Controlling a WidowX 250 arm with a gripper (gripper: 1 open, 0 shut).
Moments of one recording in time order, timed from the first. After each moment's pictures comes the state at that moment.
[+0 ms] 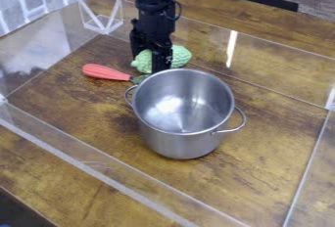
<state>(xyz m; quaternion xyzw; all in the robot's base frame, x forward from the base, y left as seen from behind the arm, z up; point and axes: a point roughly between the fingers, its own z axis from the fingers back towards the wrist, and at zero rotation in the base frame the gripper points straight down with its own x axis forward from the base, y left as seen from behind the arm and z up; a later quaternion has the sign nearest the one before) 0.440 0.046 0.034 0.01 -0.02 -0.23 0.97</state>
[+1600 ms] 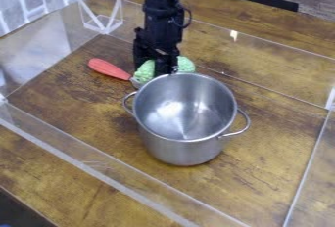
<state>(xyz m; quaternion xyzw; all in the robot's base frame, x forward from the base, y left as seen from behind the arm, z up) 0.394 0.010 0.055 -0.01 0.06 -0.23 0.97</state>
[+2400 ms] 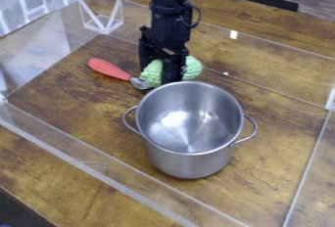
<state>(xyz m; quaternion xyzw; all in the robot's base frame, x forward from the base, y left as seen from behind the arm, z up) 0.394 0.000 0.052 -0.01 0.06 -0.22 0.97</state>
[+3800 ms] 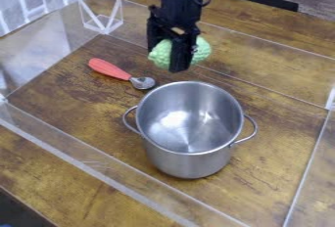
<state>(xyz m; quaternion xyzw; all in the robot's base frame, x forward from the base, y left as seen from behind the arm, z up) 0.398 -0.010 0.090 0.01 0.05 -0.22 0.97</state>
